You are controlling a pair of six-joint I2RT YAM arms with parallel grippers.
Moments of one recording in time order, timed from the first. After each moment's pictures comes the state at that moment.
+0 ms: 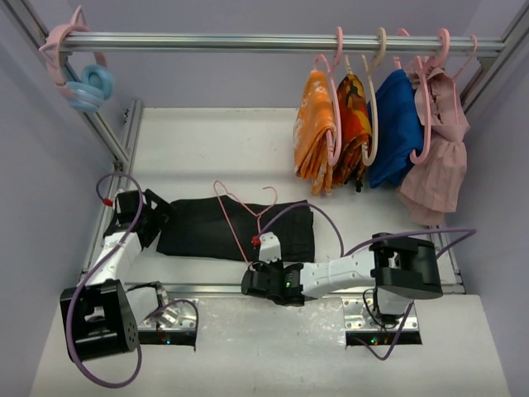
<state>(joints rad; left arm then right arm) 0.24 1.04 0.44 -0.28 0.01 -0.76 1.43 1.67 0.76 -0.21 0.65 1.02</state>
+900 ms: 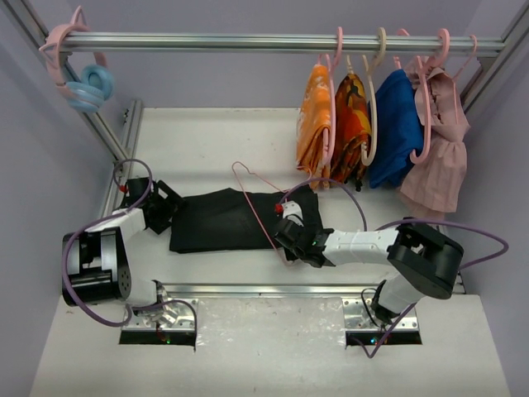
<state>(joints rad) 0.20 1.38 0.56 -0.14 0.15 -0.75 1.02 1.56 0.62 -0.08 0.40 0.58</state>
